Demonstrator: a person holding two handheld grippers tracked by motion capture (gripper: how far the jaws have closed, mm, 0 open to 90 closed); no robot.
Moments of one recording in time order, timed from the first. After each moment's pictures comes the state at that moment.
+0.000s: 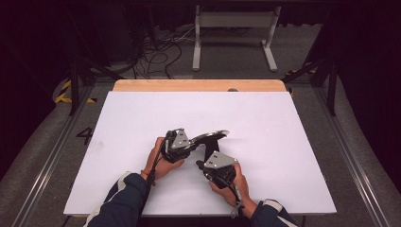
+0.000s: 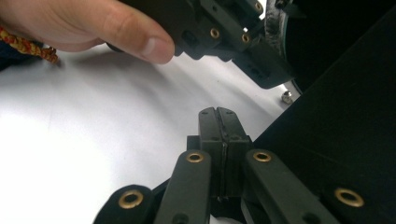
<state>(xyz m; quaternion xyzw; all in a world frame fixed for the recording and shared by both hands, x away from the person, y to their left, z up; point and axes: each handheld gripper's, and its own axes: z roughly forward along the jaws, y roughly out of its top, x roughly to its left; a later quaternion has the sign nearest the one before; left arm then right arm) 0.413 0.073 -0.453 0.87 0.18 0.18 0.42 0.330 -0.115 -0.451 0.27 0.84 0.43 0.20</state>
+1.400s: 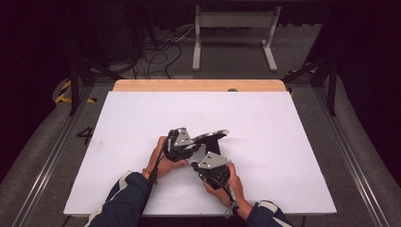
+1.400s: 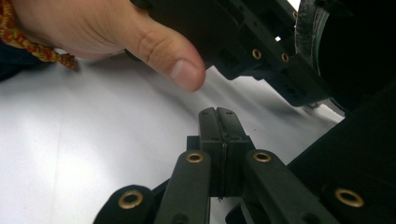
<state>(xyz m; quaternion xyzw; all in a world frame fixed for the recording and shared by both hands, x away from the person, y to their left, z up) 0.420 0.067 -0.459 0.87 0.19 0.17 0.42 0.330 -0.099 -0.456 0.28 0.84 0.42 0.19</state>
